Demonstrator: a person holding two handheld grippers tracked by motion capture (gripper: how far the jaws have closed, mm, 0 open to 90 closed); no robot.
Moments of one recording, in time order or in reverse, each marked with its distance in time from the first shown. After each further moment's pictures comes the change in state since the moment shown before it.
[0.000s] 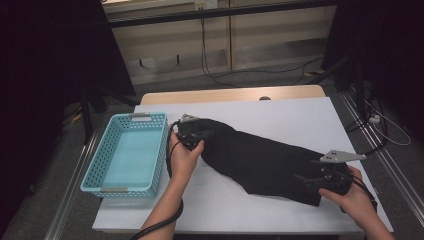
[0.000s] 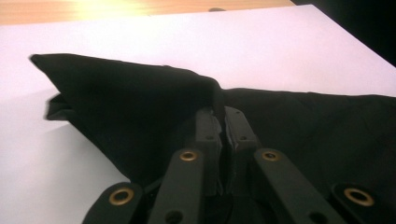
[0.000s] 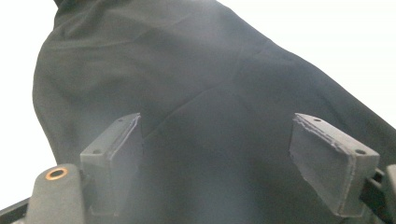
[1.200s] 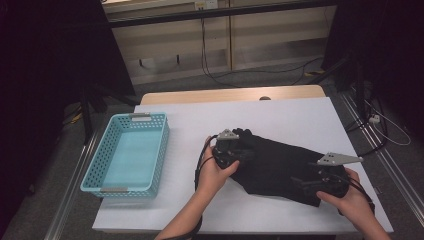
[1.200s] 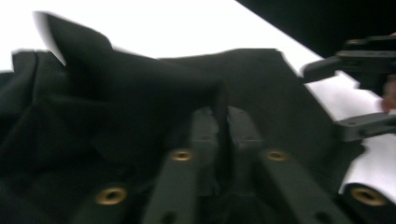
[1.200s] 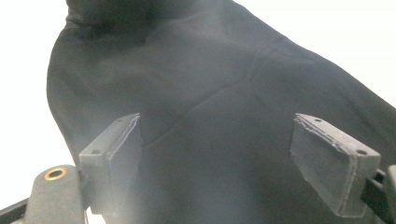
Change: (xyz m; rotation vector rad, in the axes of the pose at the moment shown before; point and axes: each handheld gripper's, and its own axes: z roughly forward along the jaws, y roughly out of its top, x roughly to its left) left arm -0.087 -0.026 0.036 0.080 -0.369 0.100; right arm 0.010 -0.001 0.003 0.005 0.018 -0.013
